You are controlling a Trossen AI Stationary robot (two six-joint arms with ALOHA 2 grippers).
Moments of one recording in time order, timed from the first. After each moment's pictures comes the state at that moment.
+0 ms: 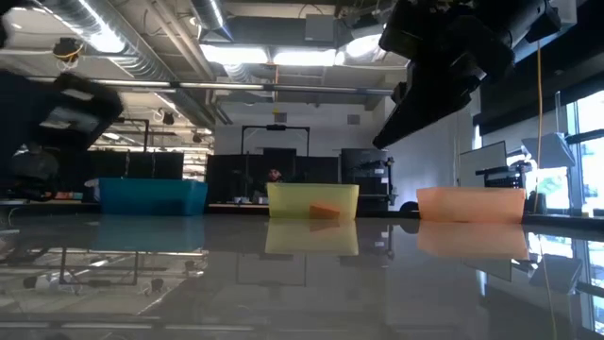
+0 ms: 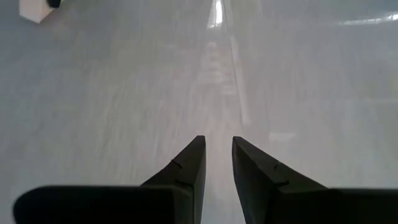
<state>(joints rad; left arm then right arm) -0.75 1.73 0.84 -0.02 -0.25 -0.31 0.25 1.50 0.84 -0.12 0.19 0.19</state>
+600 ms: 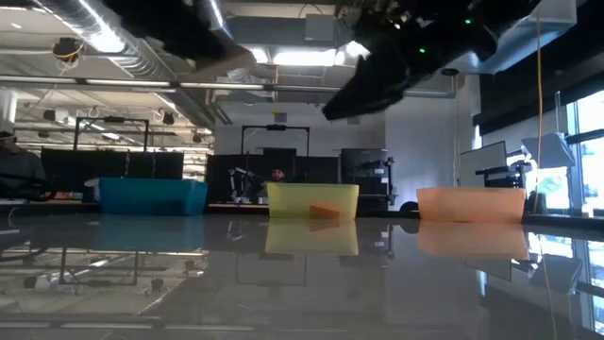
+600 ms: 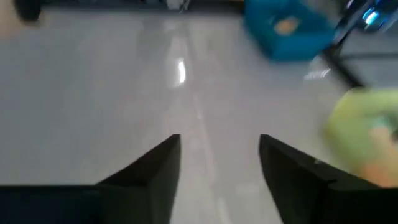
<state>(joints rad) -0.41 1.32 0.84 -0.18 -0.45 -0.12 0.02 1.50 0.84 0.19 0.18 -0.03</state>
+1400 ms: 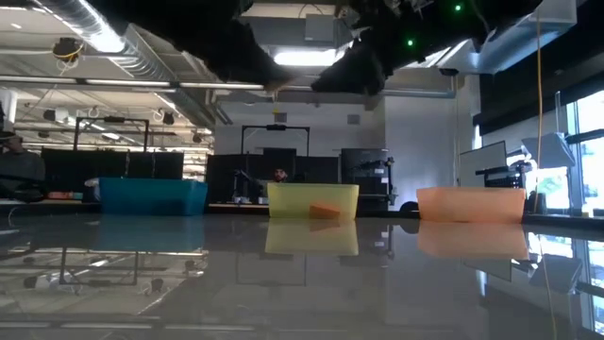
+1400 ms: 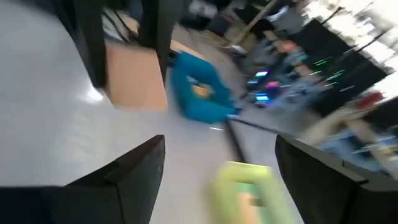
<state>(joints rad) -0.04 1.32 0.75 0.21 -0.34 0.08 0.04 1.50 0.84 0.42 0.48 -0.54</state>
